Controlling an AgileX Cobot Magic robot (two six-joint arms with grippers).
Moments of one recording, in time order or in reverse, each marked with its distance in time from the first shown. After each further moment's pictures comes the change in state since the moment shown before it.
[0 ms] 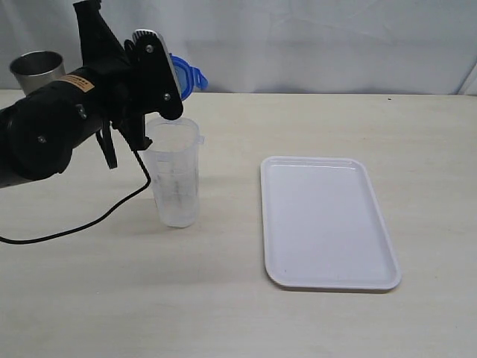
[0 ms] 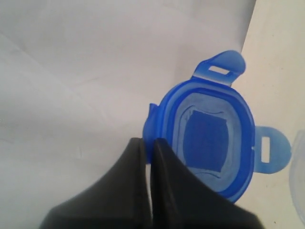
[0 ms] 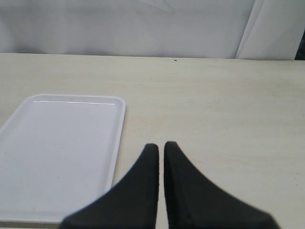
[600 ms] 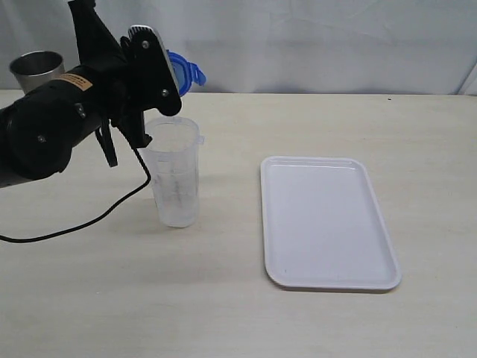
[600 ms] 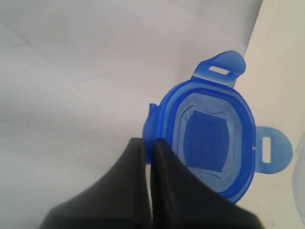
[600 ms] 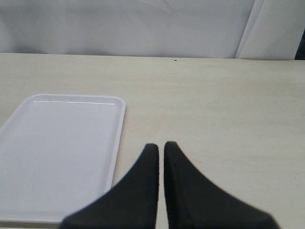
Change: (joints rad) left arm 0.000 0.000 0.000 0.000 -0.011 -0.023; right arm 0.000 0.000 0.000 0.000 0.000 0.000
